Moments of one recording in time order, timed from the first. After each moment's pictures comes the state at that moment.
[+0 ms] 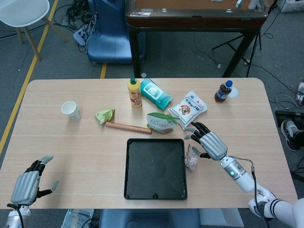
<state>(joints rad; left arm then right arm) -0.04 -1.20 0.00 -1.84 1.43 1.45 0.16 0.55 -1.54 -0.03 -1.04 -1.70 1.31 0.42</state>
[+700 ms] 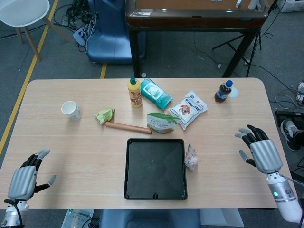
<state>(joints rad) -0.06 -1.21 -0.04 -1.81 1.43 1.48 0.16 0.25 -1.20 -0.03 -1.44 -1.51 1.50 -0.05</state>
